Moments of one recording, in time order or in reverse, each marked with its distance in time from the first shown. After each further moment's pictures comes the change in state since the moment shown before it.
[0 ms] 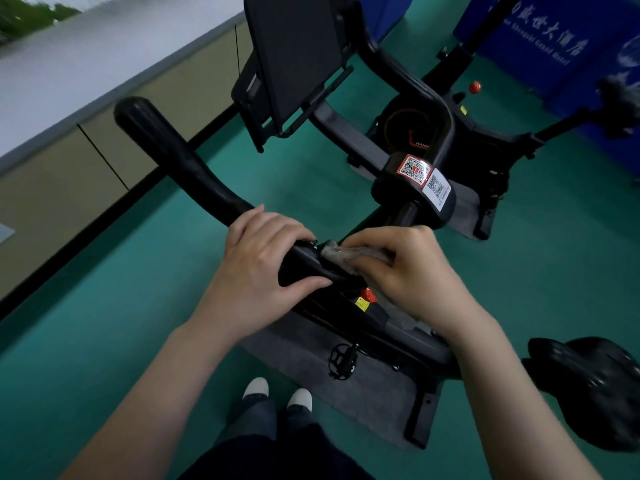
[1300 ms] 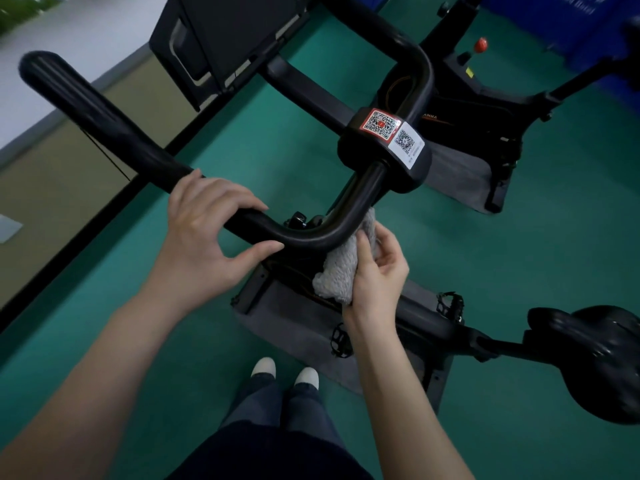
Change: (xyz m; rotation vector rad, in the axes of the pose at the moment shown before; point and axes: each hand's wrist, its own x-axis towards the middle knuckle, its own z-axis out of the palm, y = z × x) left_hand -0.002 0.004 0.011 0.079 0.075 0.008; right_hand -0.033 0.046 0.084 1.124 0.799 0.600
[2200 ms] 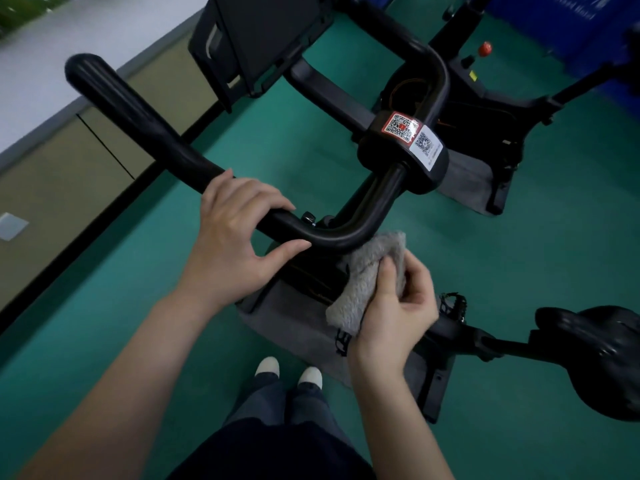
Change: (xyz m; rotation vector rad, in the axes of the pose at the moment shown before) left_hand -0.001 -0.003 0.001 -0.027 0.021 0.025; right_hand -0.053 -0.007 0.005 -0.073 0.305 -0.096
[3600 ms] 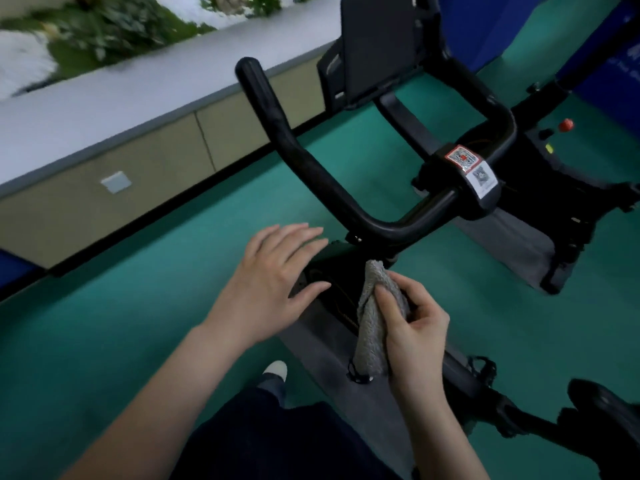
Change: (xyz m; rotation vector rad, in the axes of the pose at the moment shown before) left_hand -0.095 0.051 -0.026 0.273 -0.176 -0.194; right_hand -0.008 -0.008 -0.055 -0.294 -0.740 -0.181
